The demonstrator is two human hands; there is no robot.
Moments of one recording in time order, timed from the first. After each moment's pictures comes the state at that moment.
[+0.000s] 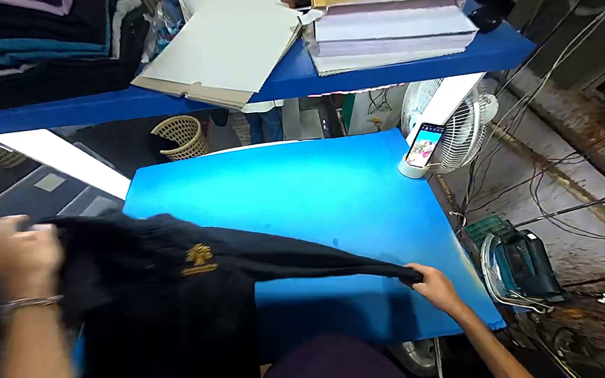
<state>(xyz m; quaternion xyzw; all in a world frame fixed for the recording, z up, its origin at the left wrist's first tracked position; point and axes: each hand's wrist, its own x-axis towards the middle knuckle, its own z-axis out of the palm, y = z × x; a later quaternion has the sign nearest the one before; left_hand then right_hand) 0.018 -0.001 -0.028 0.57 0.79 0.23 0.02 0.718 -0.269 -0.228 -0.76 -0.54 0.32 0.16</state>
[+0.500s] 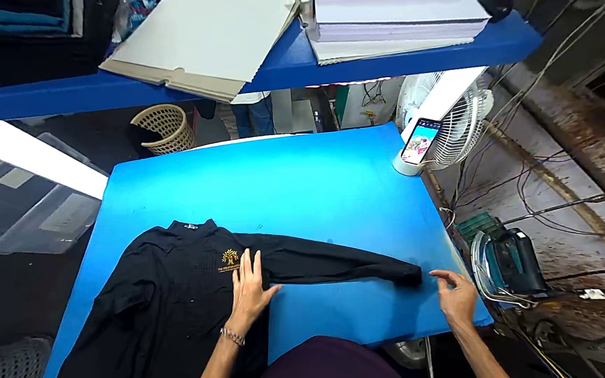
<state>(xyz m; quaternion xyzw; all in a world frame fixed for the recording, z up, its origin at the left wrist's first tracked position) 0.254 -0.116 -0.272 0.80 0.57 0.09 0.16 0.733 -0.313 -0.254 -0.85 -0.37 0.10 0.35</state>
